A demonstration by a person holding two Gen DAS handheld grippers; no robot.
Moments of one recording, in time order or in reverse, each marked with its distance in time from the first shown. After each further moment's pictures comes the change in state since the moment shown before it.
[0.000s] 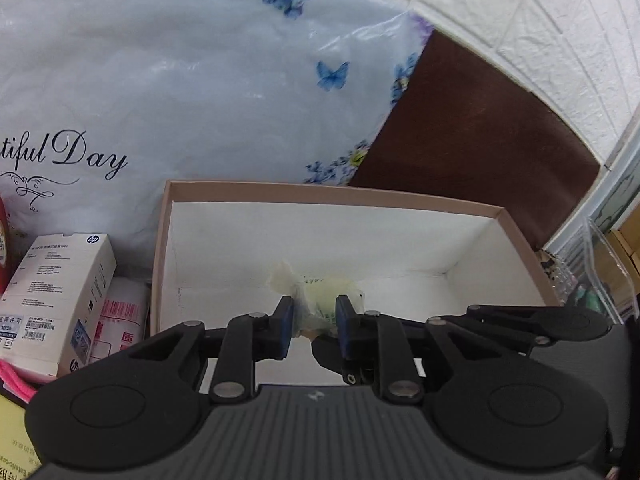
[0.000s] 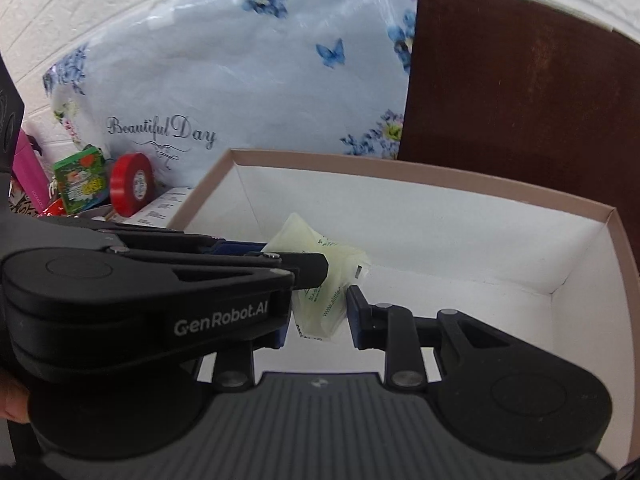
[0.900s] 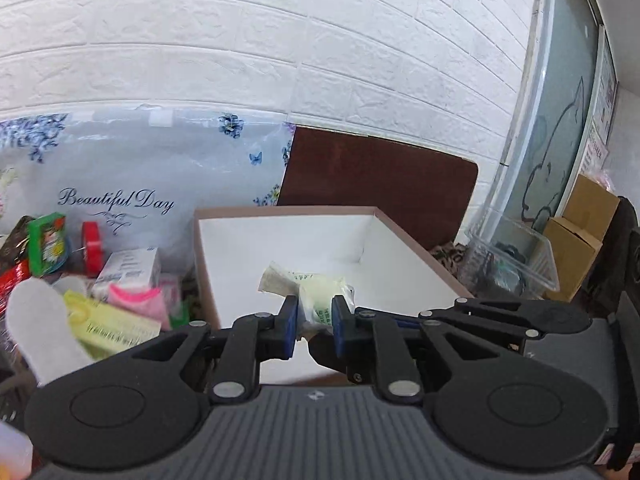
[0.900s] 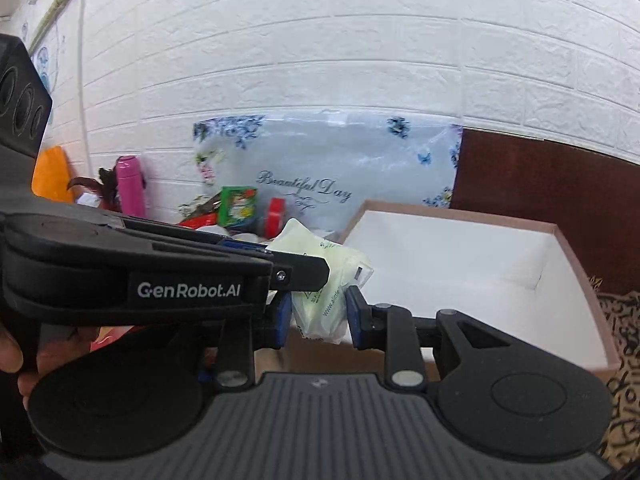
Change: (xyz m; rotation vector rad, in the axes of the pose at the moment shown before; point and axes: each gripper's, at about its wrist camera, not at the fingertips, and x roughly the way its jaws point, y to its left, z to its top) left arm -0.198 -0.034 -0.114 0.181 -0.275 -0.085; right arm -0.182 0.113 -0.125 -0.105 -0.374 0.017
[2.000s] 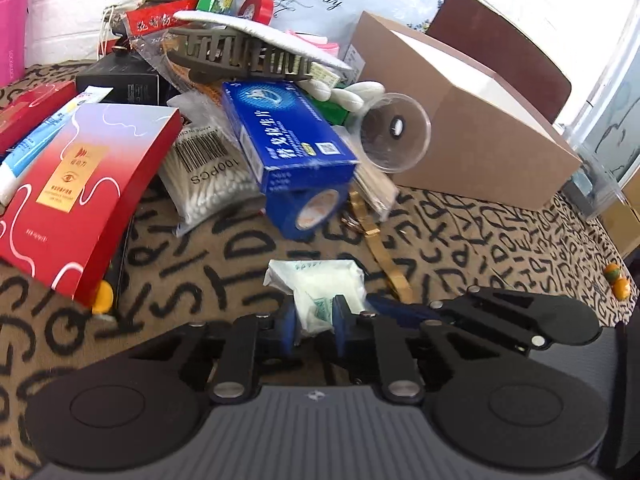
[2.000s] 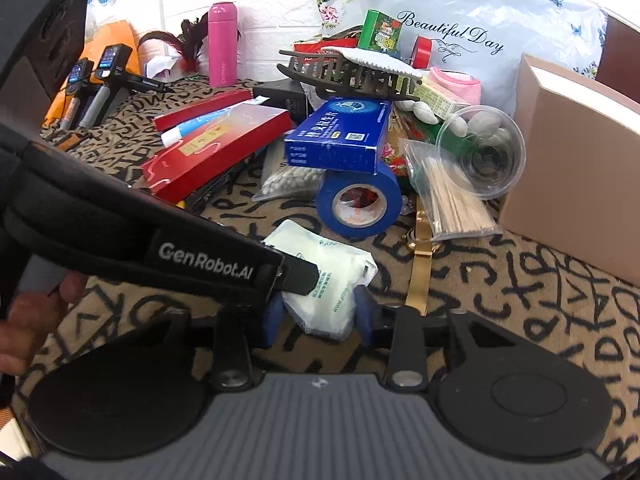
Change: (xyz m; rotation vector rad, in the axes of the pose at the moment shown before) left arm -0.072 0.095 -0.176 -0.219 0.316 0.169; right arm 0.042 0.144 -0.140 -0.109 0.264 0.175
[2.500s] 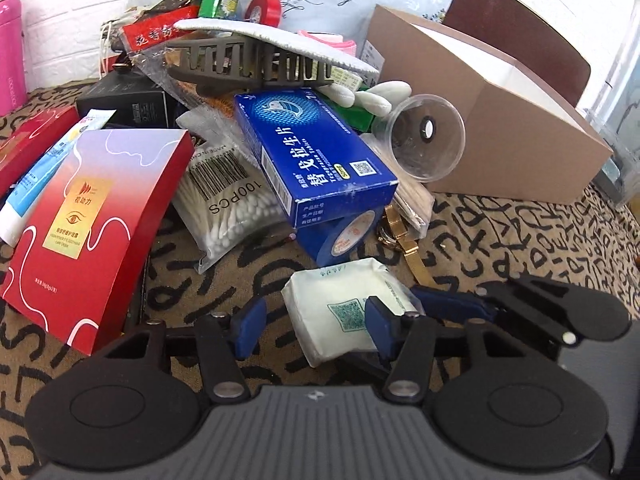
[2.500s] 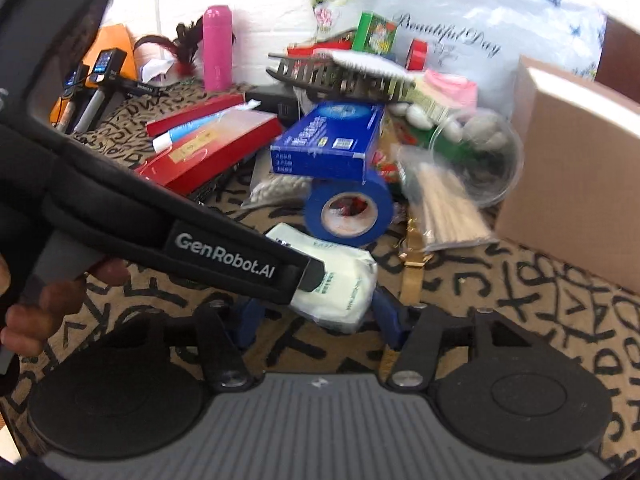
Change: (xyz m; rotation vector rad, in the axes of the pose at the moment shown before) left arm 0.021 0.009 0.020 0.064 0.013 0.077; right arm 0.012 -0.009 0.007 -0.002 -0.004 -0.003
